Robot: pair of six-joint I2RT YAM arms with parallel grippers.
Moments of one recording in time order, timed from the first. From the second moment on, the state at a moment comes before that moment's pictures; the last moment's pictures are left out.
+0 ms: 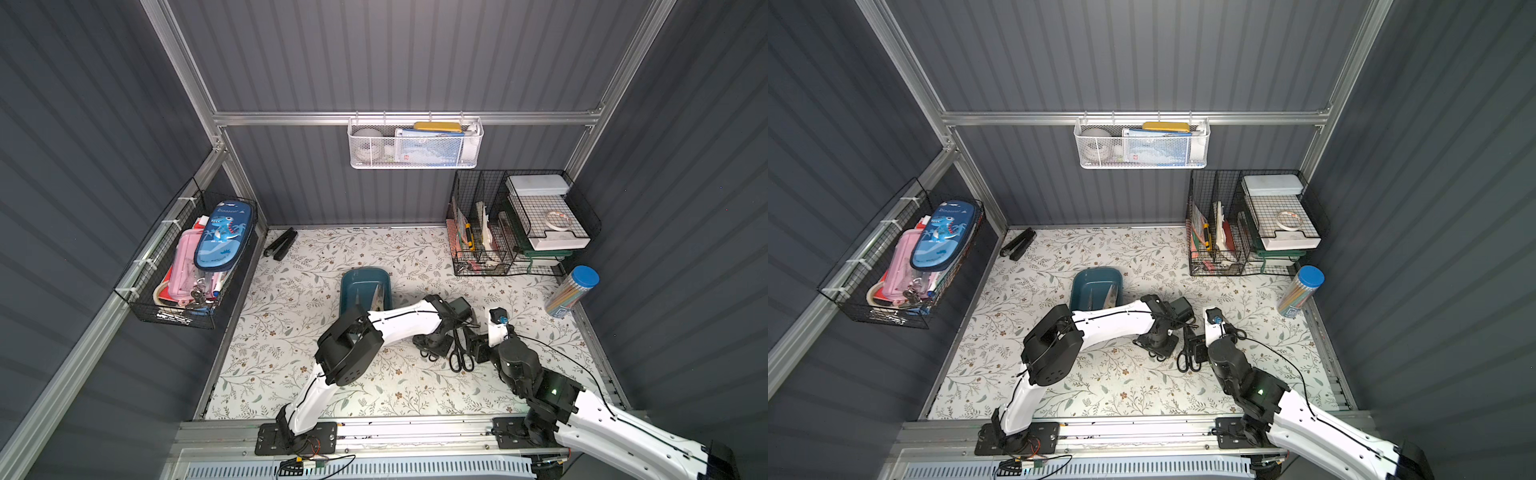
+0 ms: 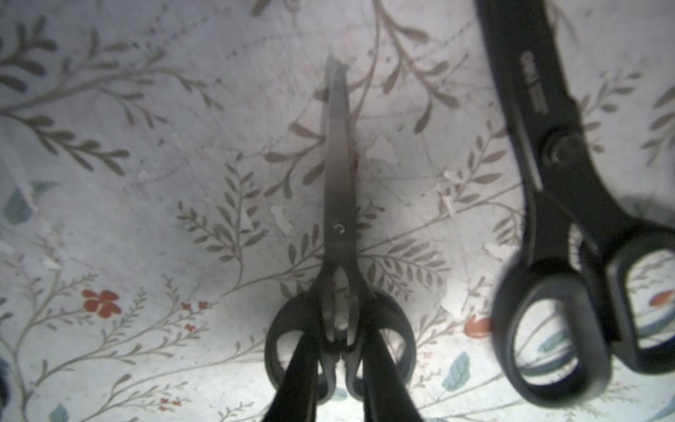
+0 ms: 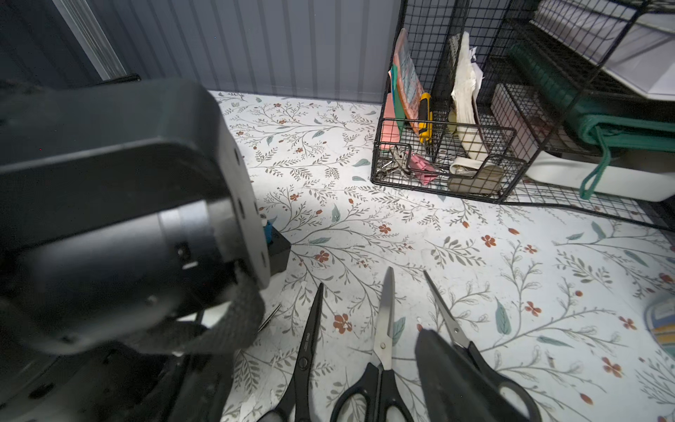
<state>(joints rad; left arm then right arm) -1.07 2.19 1.68 -0.99 0.01 -0.47 0.85 0.56 0.28 -0.12 0.57 0.27</state>
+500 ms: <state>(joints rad) -0.95 2.15 1.63 -0.95 -0.07 -0.46 0.85 0.54 0.28 -0.12 0.59 0.27</state>
